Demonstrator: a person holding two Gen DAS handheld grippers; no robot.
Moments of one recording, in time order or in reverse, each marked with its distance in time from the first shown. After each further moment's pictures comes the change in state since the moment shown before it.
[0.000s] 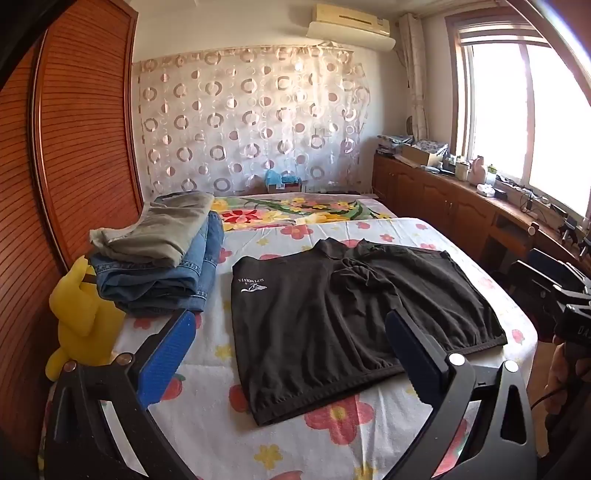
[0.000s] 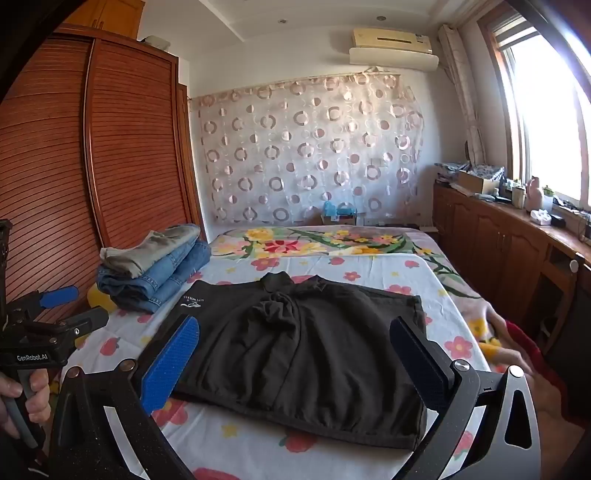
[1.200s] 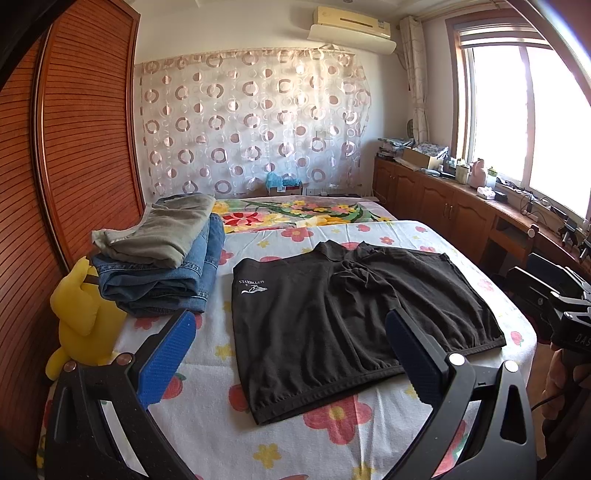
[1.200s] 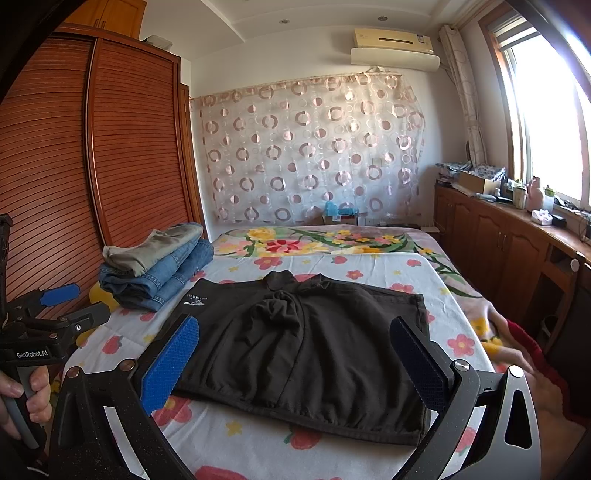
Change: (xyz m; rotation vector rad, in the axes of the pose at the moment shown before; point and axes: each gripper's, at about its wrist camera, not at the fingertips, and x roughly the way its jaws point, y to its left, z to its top) left arm 0.001 0.000 0.000 -0.004 0.002 0.003; right arm -0.001 0.000 -0.002 -0.005 0.002 0.000
